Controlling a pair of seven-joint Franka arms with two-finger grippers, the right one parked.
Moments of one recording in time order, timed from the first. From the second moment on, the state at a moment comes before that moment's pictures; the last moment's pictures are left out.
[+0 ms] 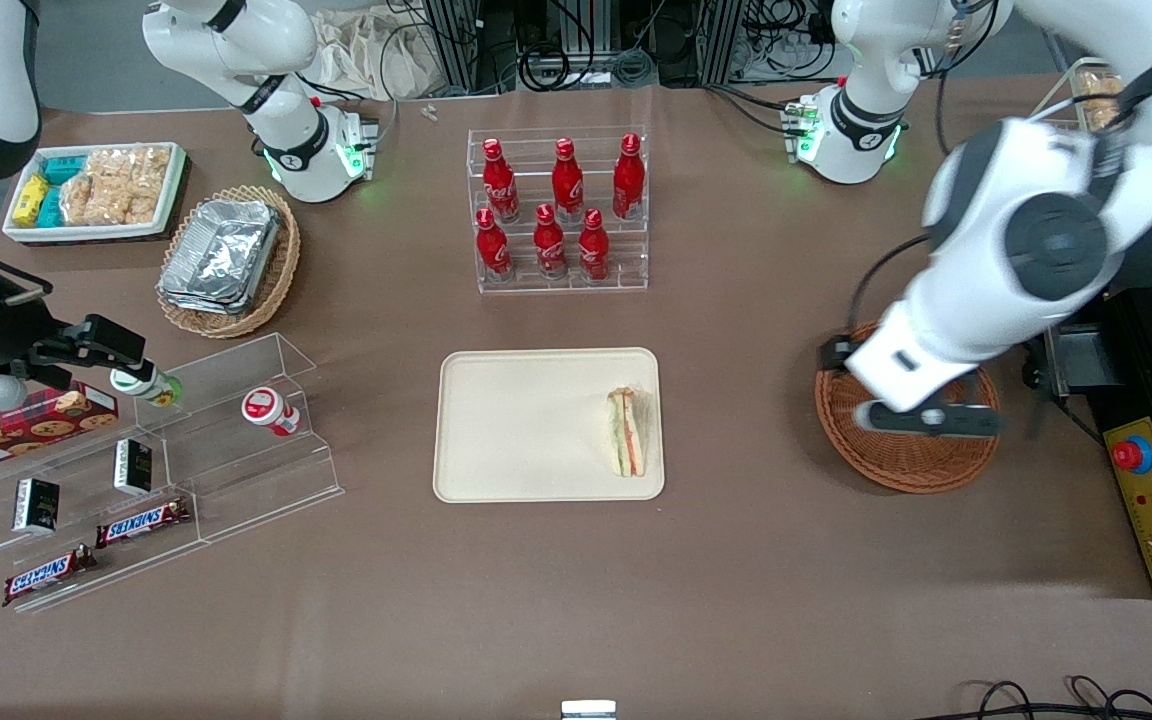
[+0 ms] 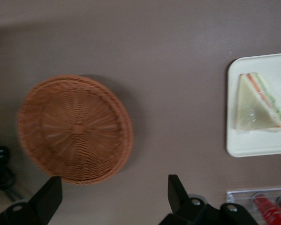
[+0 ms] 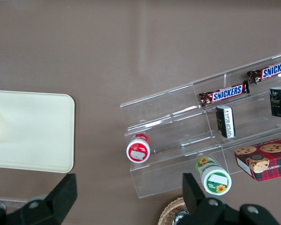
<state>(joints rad) 0.06 0.27 -0.38 -1.47 0.12 1.62 -0.22</state>
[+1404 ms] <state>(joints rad) 0.12 0.18 -0.17 -1.46 0.07 1.53 -0.03</state>
